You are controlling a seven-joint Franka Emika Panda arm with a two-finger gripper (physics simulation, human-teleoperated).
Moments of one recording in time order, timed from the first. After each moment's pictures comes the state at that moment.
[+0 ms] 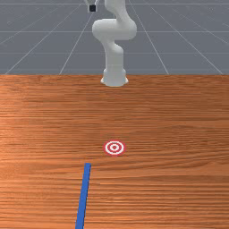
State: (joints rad) arm -0.09 -0.10 -0.05 -1.72 0.02 1.62 0.44
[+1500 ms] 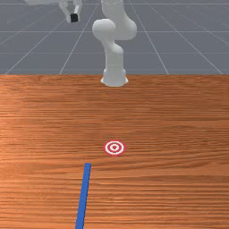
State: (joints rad) arm -0.13 0.49 -0.08 -0.92 0.12 1.44 0.03
